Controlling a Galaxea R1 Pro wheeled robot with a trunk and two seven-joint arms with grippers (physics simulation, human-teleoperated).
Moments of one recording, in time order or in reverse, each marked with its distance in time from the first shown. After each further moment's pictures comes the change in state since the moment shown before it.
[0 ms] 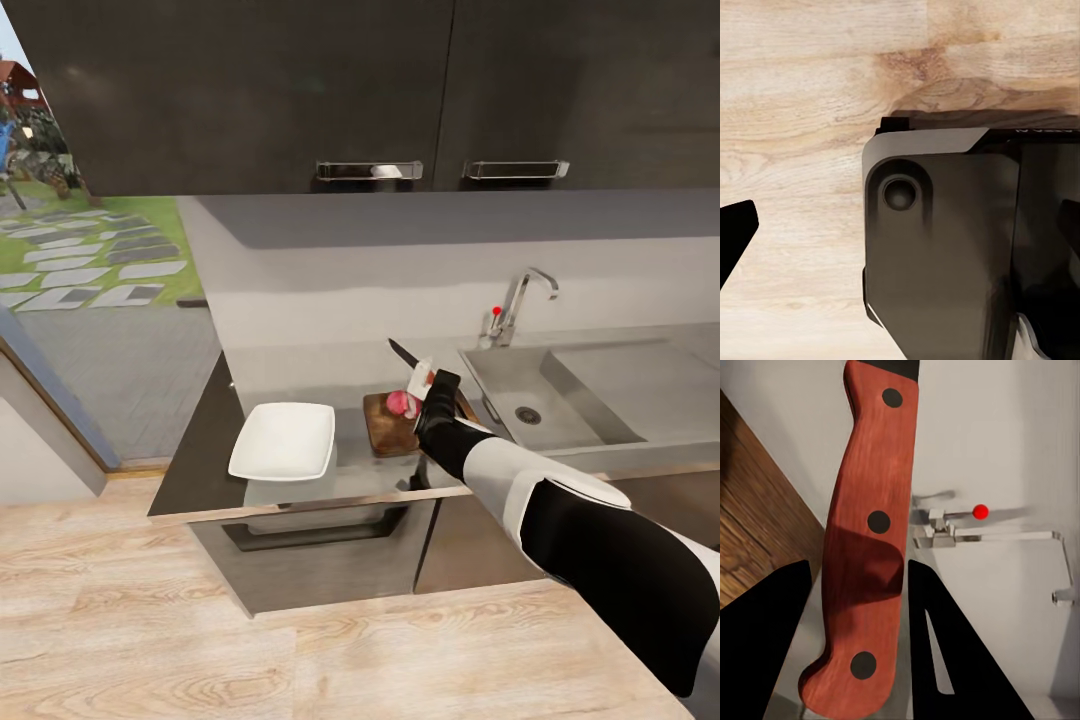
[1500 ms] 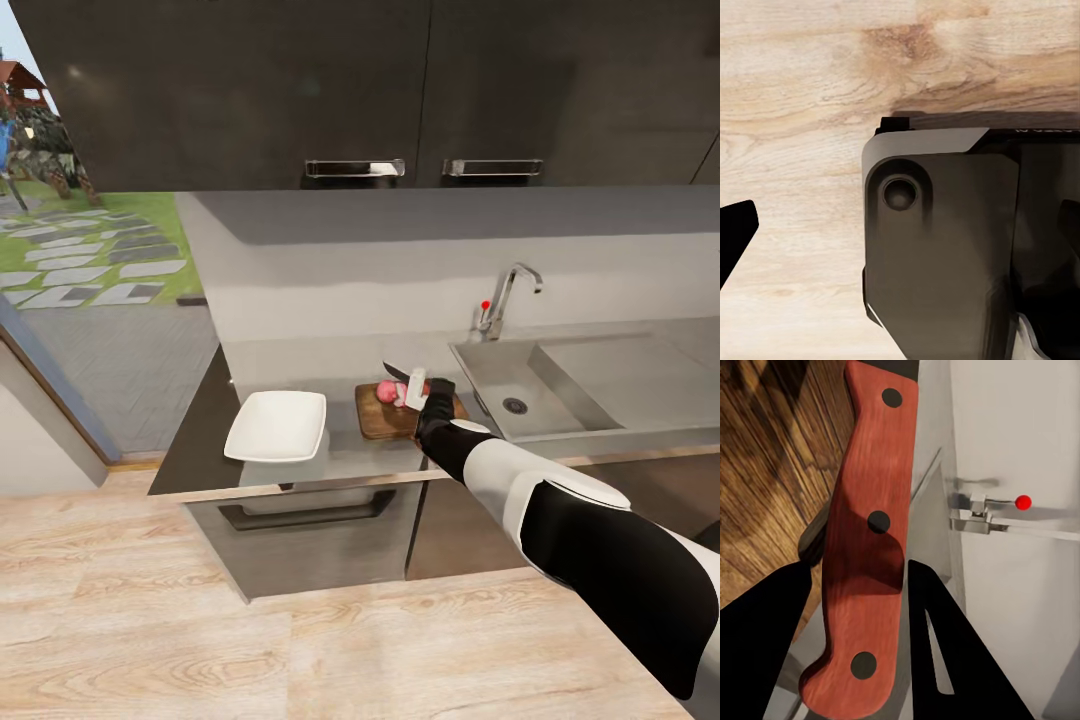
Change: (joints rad) left arm 0.000 0.000 0.000 0.000 0.001 0.000 0.000; right arm 0.004 0.000 0.014 0.003 0.149 0.046 0.197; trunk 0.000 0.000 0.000
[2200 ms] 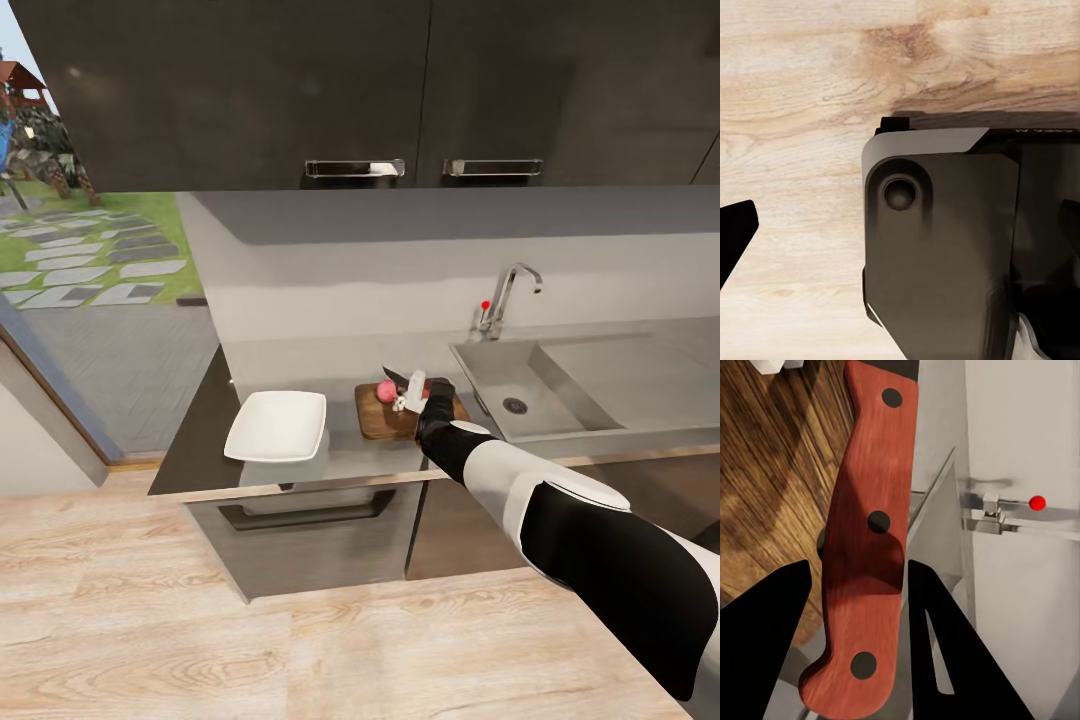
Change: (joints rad) left arm 0.000 0.000 0.000 0.000 0.000 0.000 0.000; right arm 0.004 0.000 0.000 0.002 0.000 0.000 0.028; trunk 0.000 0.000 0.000
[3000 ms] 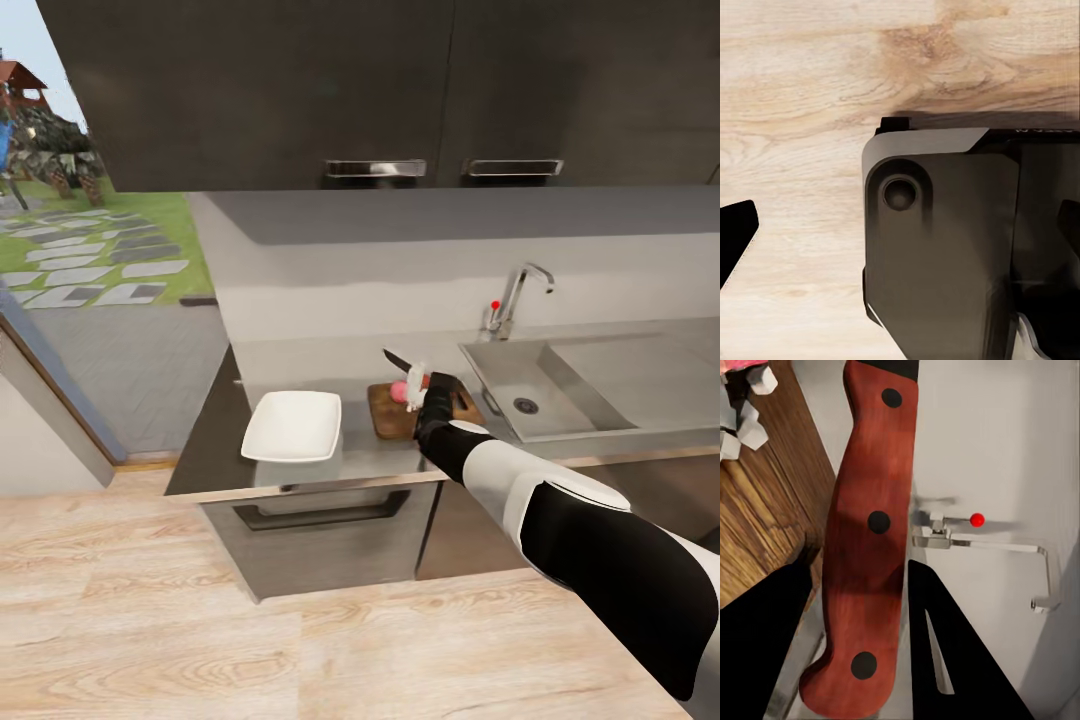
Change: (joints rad) left arm 0.000 0.000 0.000 0.000 0.000 0.000 0.000; right arm 0.000 0.000 -0.006 -0.015 0.000 -0.003 -0.149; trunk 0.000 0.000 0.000
